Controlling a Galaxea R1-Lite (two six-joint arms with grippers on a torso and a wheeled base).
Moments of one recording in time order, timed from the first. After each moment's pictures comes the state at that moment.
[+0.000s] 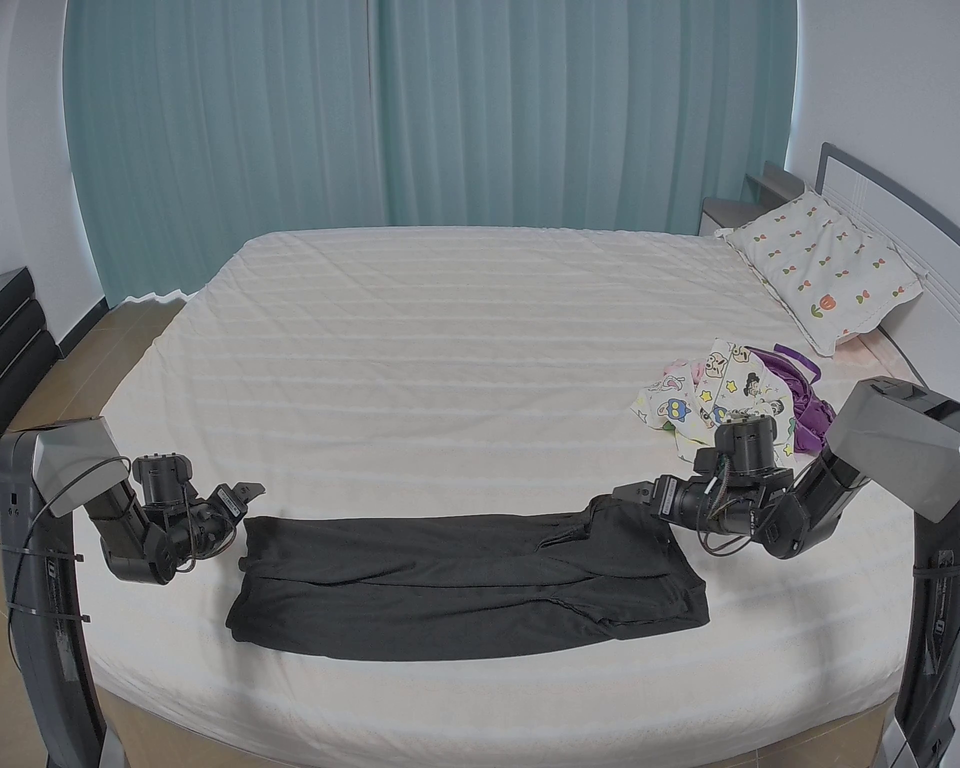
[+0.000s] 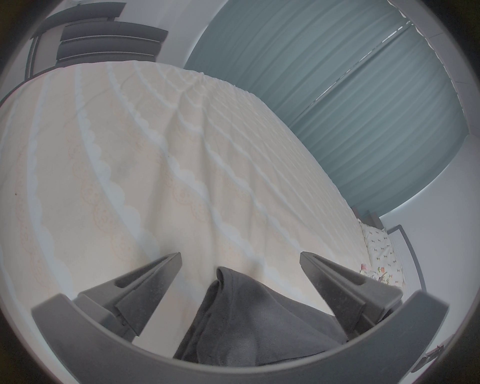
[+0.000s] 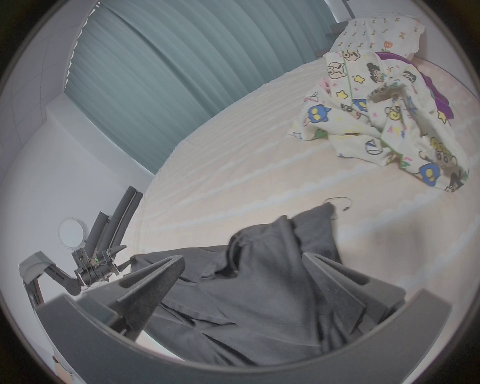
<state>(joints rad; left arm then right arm) 0.17 2.44 -0.89 -0.99 -0.23 -0.70 0.23 2.33 -0.98 -0.77 0.26 0.48</state>
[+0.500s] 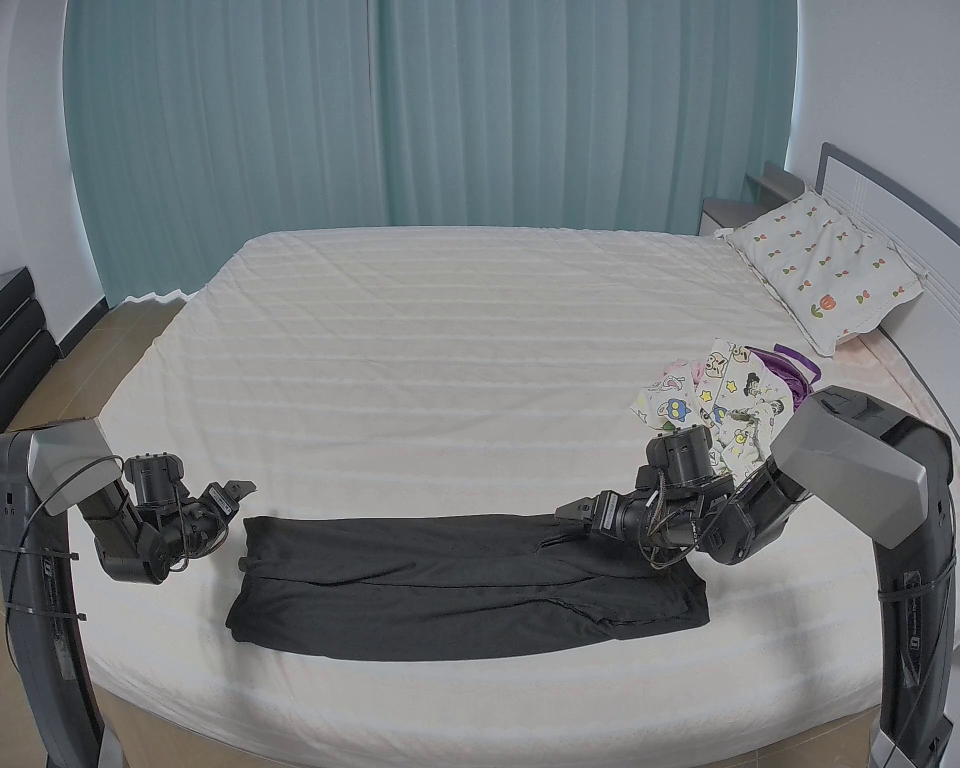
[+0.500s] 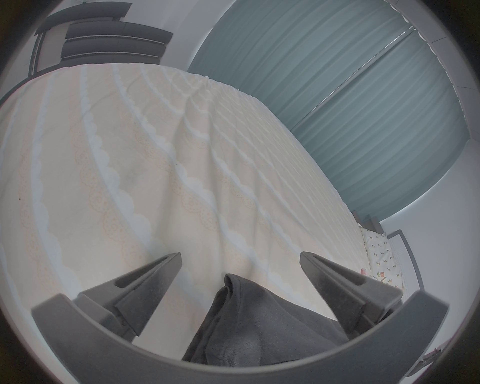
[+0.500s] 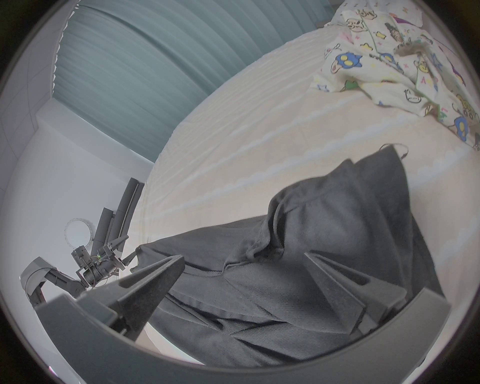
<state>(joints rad) 0.20 2.44 -0.88 -1.01 -0.24 -0.71 0.36 2.43 -1.16 -0.61 0.24 0.61</state>
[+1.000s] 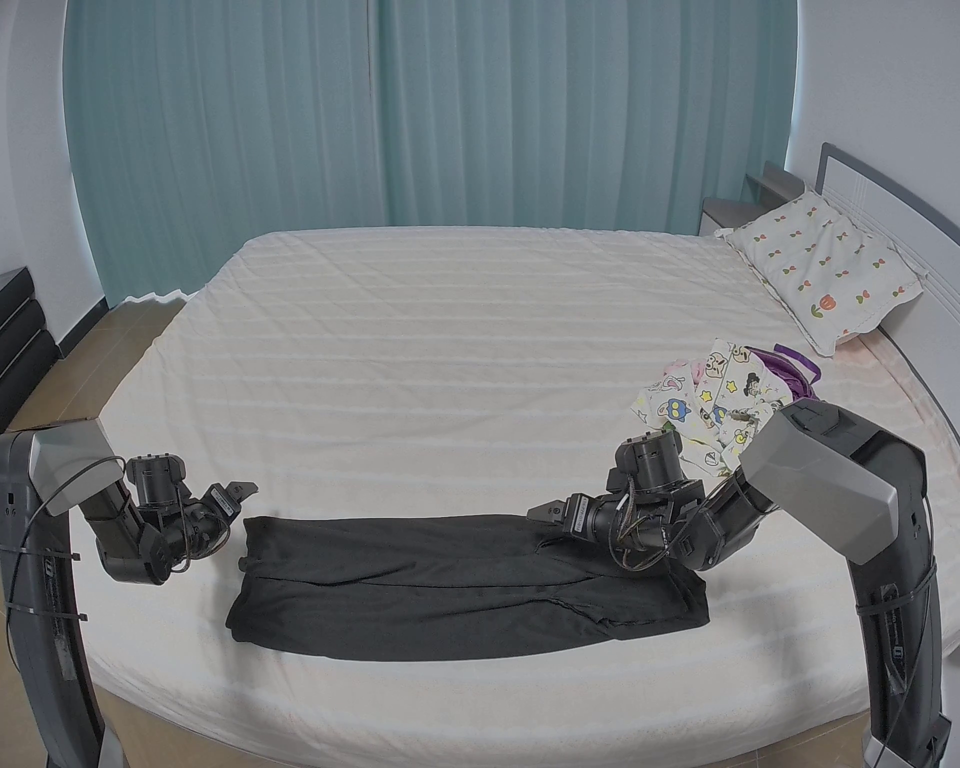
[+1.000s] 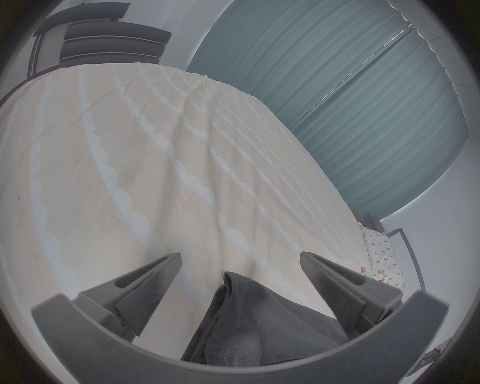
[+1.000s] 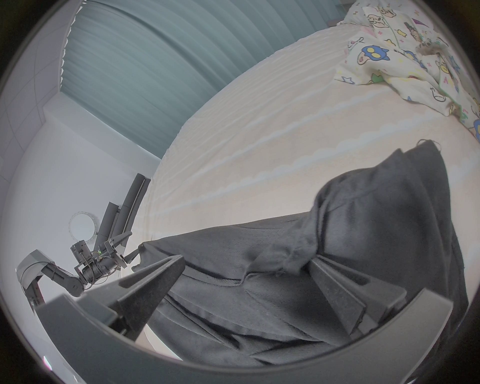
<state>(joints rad) 0.19 2.44 -0.88 -1.01 -0.24 -0.70 0.42 2.51 -1.26 -0.61 0.23 0.62</state>
